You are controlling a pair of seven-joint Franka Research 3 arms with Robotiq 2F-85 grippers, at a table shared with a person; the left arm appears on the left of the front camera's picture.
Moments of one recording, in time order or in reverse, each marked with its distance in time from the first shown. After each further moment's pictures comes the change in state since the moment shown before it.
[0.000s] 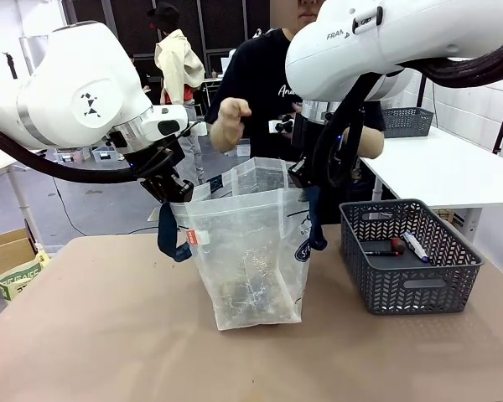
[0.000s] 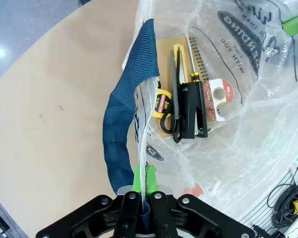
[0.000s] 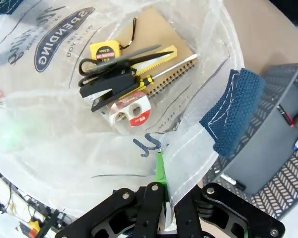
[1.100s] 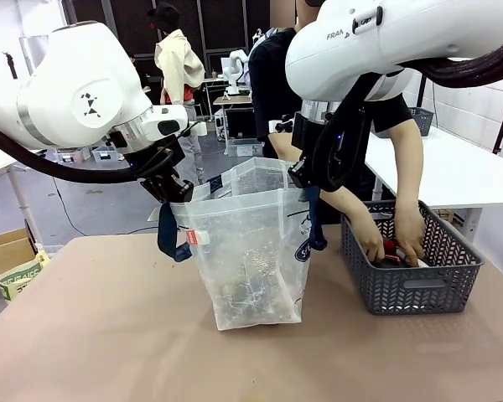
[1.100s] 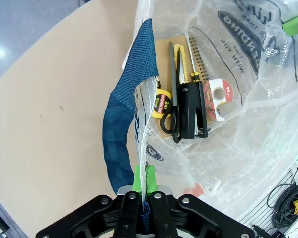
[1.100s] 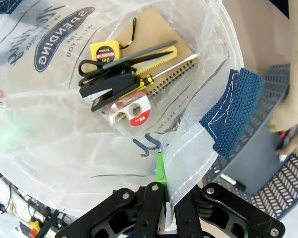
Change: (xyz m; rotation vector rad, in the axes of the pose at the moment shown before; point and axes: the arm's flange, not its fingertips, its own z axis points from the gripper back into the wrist) left arm 0.000 0.000 0.000 0.000 0.000 0.000; right arm 0.000 0.000 0.000 0.000 0.000 0.000
